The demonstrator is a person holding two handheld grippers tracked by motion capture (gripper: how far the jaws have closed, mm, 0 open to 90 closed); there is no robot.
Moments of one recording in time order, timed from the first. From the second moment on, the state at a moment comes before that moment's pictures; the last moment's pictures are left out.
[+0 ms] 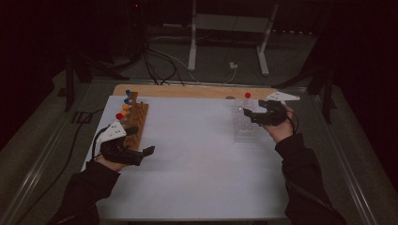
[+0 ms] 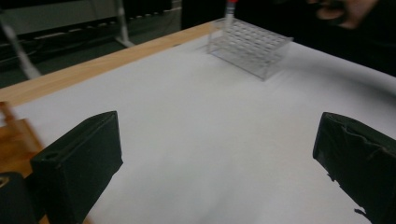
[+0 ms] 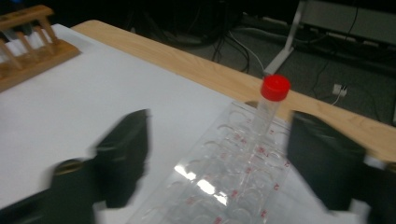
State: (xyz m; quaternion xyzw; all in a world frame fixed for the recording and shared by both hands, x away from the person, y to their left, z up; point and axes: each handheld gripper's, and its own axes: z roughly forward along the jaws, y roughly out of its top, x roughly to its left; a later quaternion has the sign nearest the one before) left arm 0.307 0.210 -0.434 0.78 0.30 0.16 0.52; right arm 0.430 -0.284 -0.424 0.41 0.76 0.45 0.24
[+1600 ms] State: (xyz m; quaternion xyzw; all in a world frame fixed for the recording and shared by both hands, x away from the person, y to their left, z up) left arm 0.302 0.195 -0.434 0.79 0.28 0.15 0.53; right arm 0.472 -0.280 -0.399 0.43 0.75 0.41 0.29
